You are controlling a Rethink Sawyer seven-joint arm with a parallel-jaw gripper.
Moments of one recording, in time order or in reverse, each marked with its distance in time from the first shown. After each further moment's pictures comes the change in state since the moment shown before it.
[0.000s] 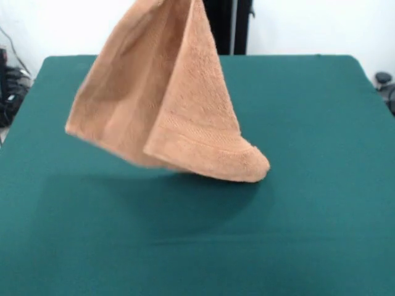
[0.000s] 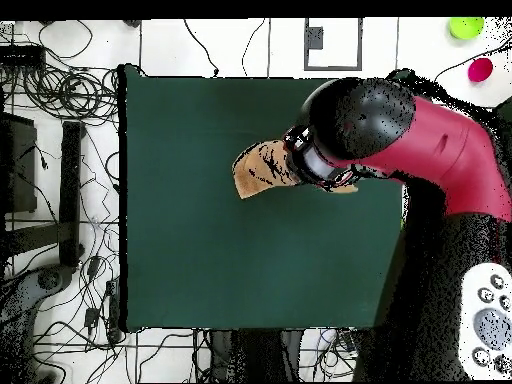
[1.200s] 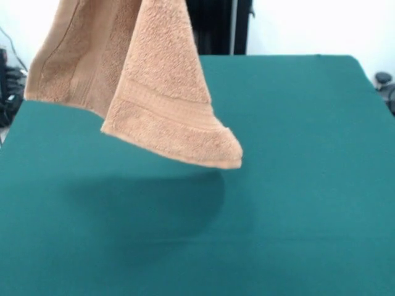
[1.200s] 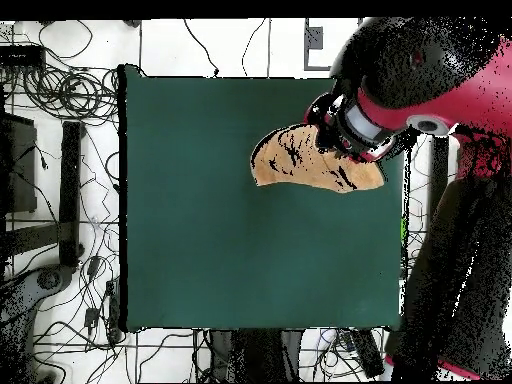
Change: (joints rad) arm -0.044 0.105 0.023 -0.327 -0.014 0.305 0.000
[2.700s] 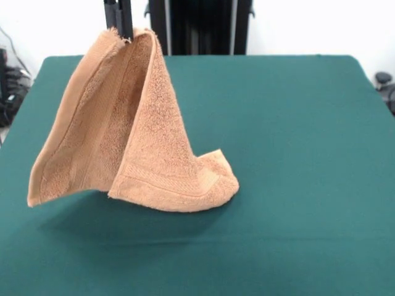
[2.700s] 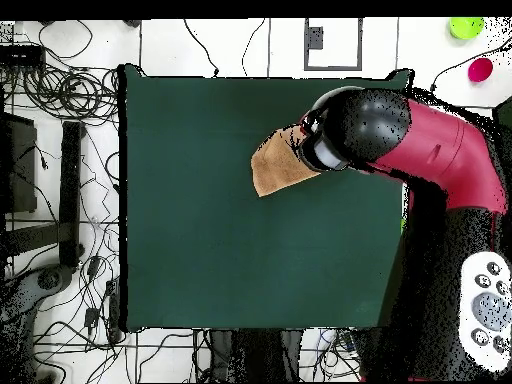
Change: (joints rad) arm 0.019 -0.069 0.000 0.336 -0.048 -0.588 0.000
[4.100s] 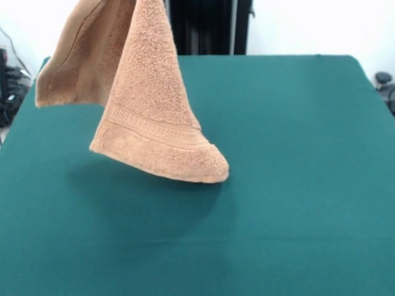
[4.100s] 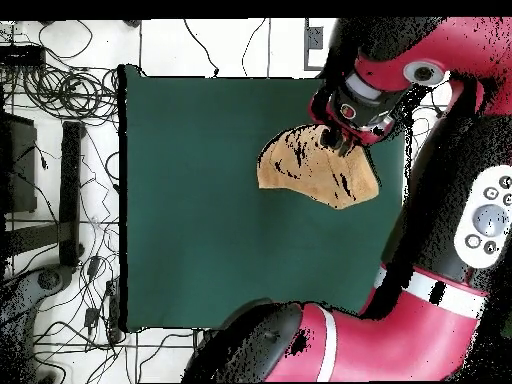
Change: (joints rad) arm -0.027 0.379 0.130 -0.873 -0.164 1.059 0.000
